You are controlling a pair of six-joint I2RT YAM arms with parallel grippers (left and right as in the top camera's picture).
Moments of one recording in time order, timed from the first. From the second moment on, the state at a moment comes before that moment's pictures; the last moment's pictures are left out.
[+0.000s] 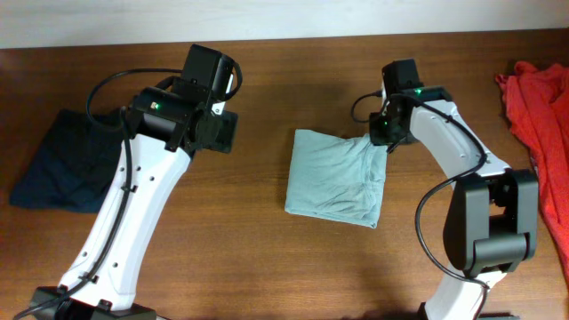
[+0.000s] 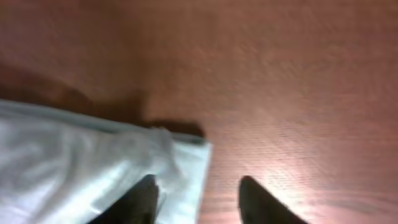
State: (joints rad) left arm -0.37 1.64 1.78 -1.27 -0.24 -0.07; right arm 0.09 1.95 1.48 -0.84 0.08 0.11
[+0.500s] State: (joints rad) left arm -0.37 1.64 1.78 -1.25 -0.24 -0.07; right arm 0.04 1.95 1.48 -1.27 -0.31 0.07
